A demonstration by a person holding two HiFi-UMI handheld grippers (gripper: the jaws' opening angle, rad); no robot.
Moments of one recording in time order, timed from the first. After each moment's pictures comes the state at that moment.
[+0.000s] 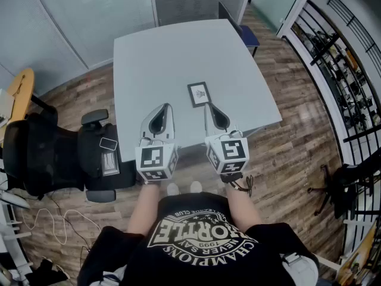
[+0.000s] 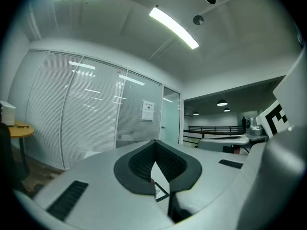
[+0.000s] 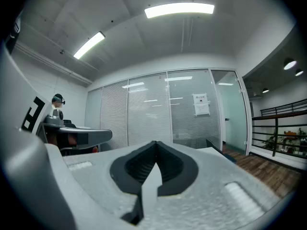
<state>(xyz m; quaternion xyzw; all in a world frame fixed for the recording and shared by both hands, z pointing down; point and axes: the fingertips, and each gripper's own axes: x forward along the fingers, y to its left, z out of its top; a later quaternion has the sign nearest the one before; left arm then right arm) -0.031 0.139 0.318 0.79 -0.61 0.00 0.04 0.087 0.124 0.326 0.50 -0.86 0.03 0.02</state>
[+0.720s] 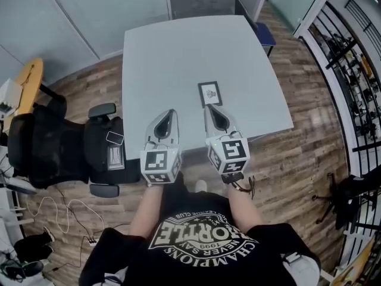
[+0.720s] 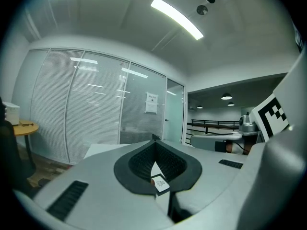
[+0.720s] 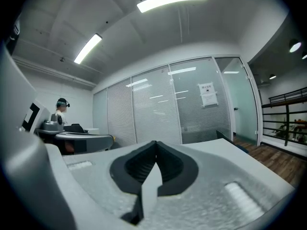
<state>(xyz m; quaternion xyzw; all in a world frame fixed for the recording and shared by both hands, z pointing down) -0.035 0.112 0.364 0.78 -0.61 0.03 0.07 0.065 0.084 0.365 0.46 -0.88 0.07 0.02</state>
